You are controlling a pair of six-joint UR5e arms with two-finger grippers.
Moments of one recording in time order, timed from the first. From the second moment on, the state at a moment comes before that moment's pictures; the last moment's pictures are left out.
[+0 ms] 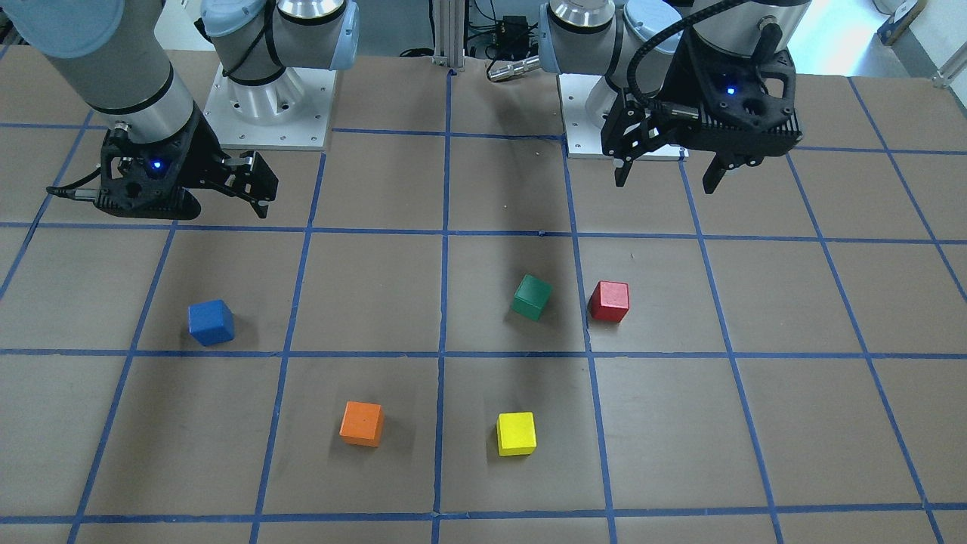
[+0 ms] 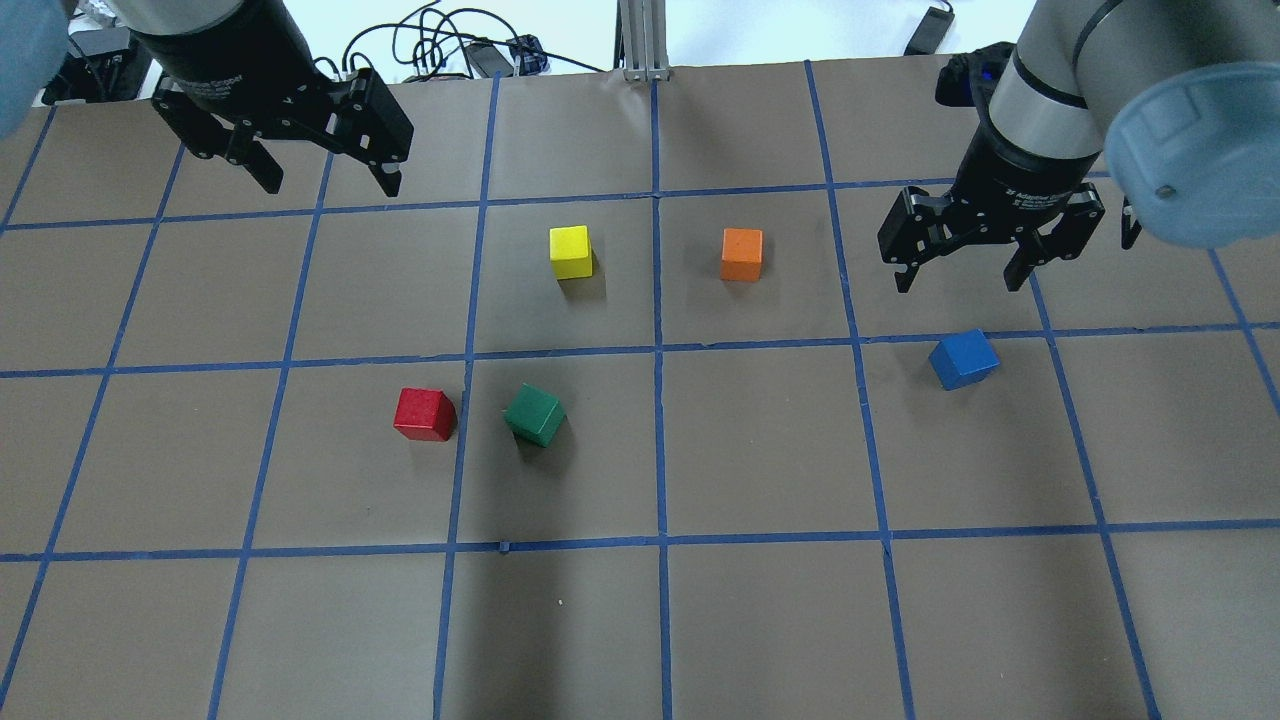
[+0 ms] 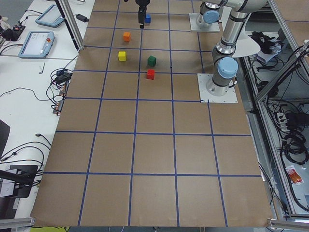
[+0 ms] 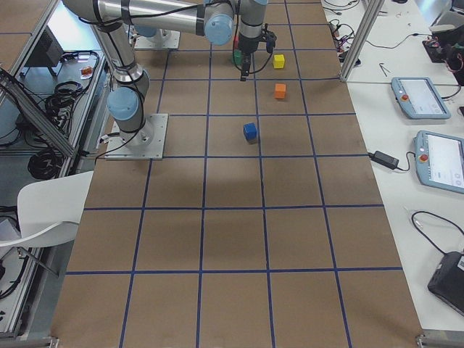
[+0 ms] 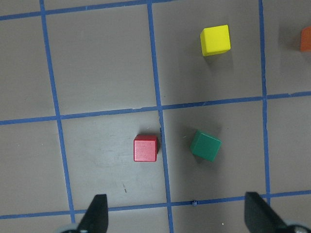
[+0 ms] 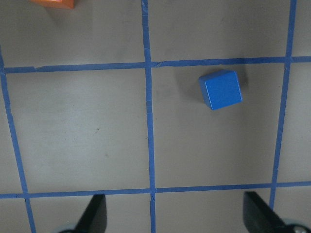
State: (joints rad) left arm -1.60 -1.62 -1.37 -1.71 1.59 0.04; right arm 1.52 -1.57 1.69 -1.61 -1.59 -0.02
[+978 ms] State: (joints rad) left arm -1.55 -1.61 -1.42 -1.70 1.58 0.02; right arm 1.52 -1.58 1.69 -1.61 -1.60 -0.02
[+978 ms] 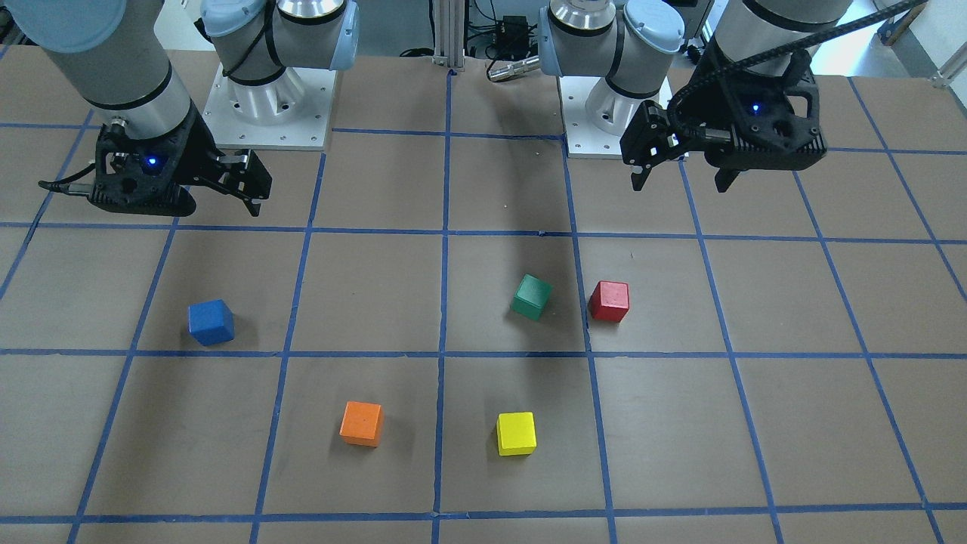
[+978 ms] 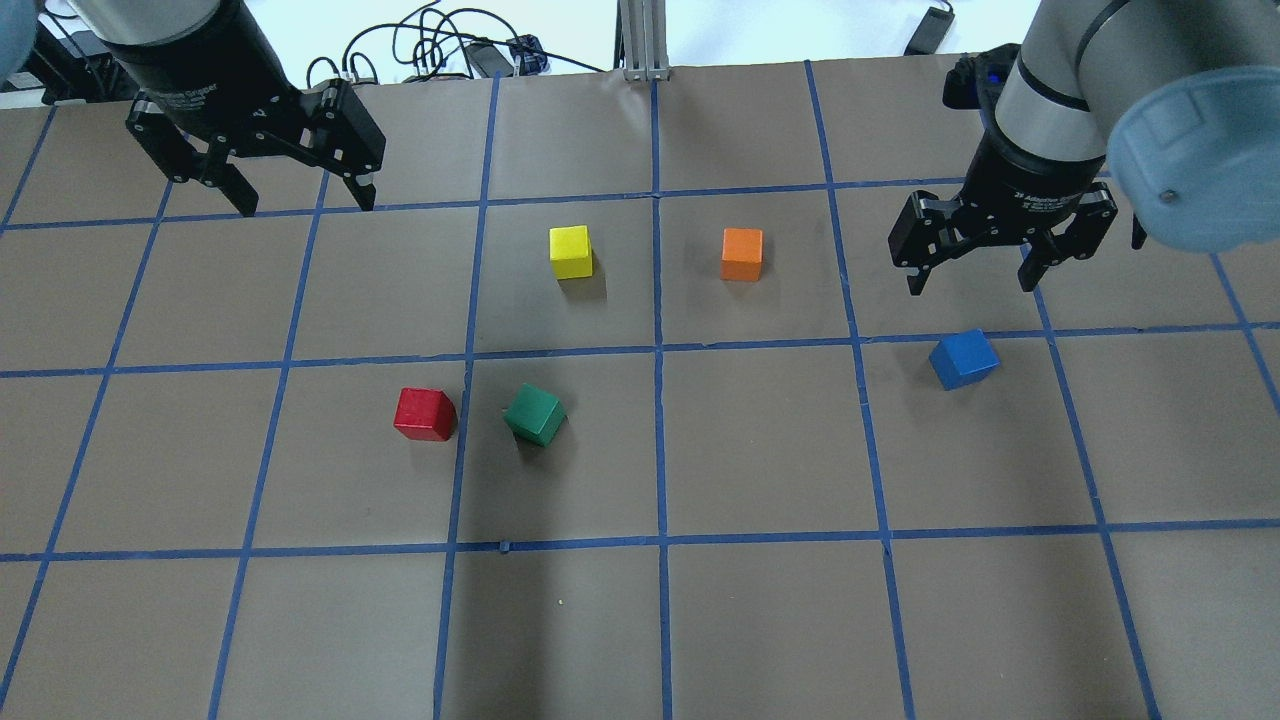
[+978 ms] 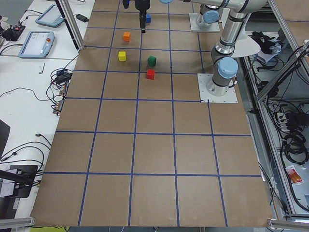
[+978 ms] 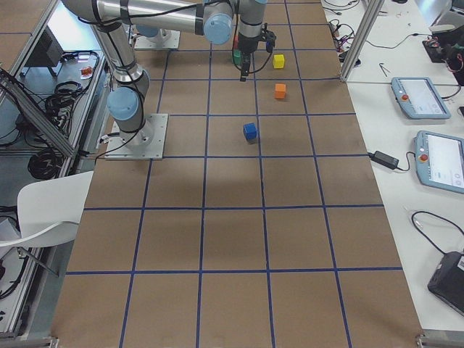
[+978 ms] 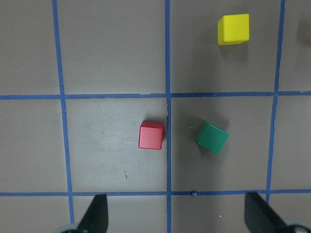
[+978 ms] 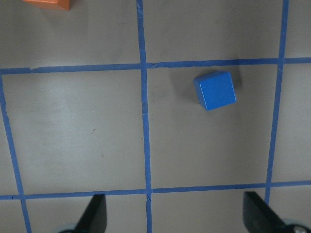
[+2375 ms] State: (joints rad) left arm -1.50 -1.69 -2.08 -0.99 1.57 0.23; right arm 1.52 -1.59 1.70 -1.61 -1.60 -0.02
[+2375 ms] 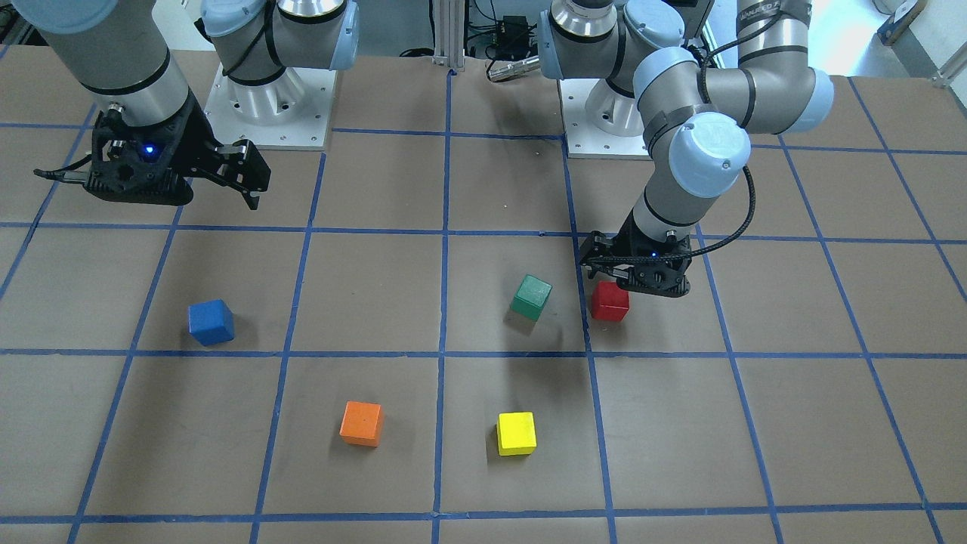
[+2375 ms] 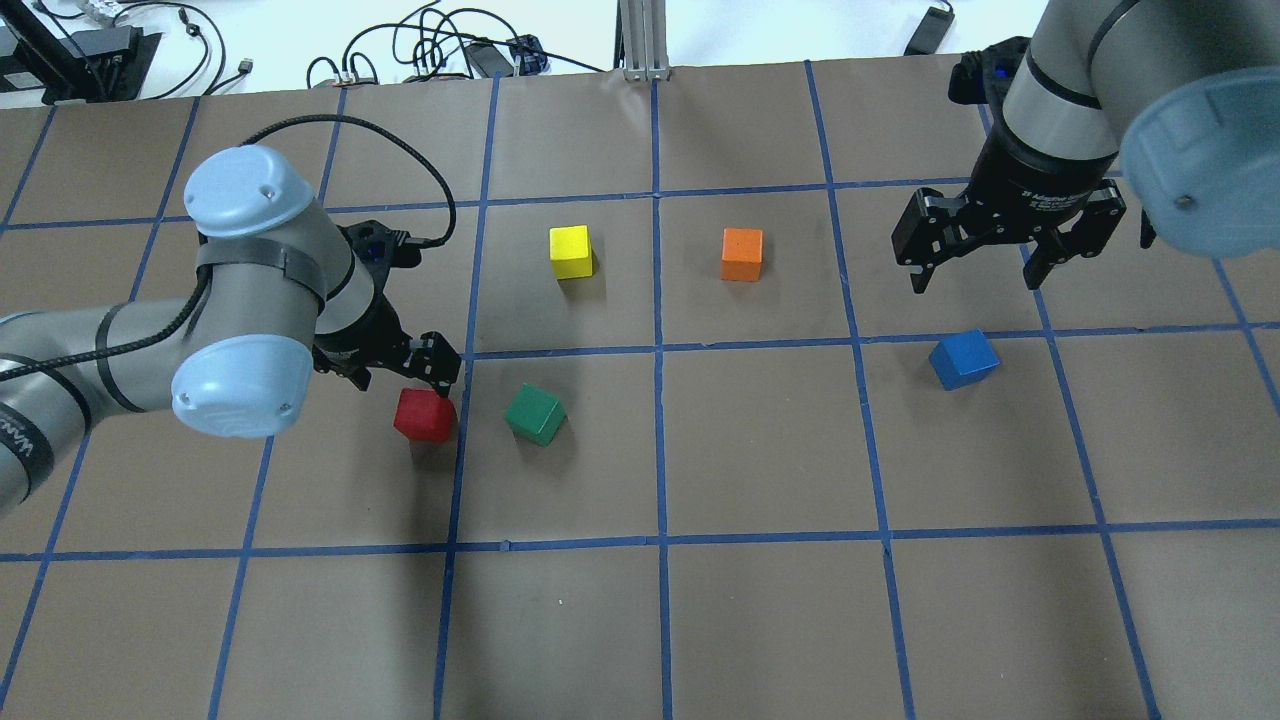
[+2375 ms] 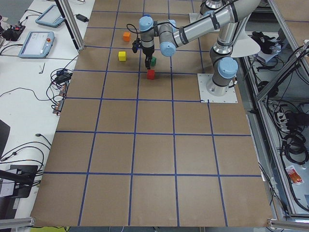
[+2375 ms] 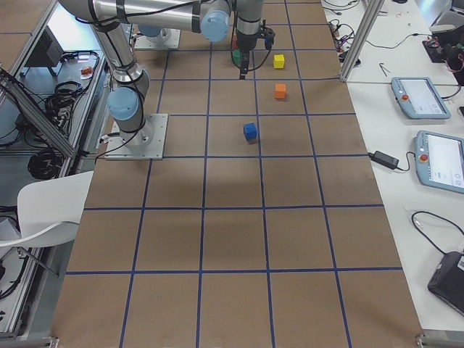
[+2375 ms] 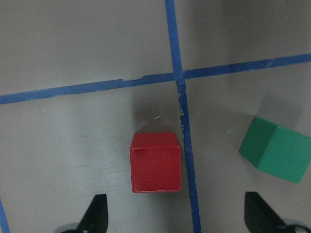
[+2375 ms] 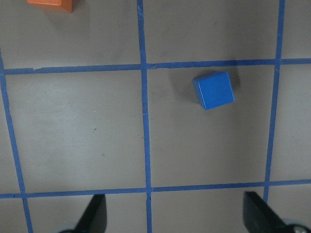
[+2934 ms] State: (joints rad) left arm -1.50 -1.77 -2.16 -0.81 1.59 0.31; right arm 1.52 -1.59 1.70 -1.61 -1.60 -0.02
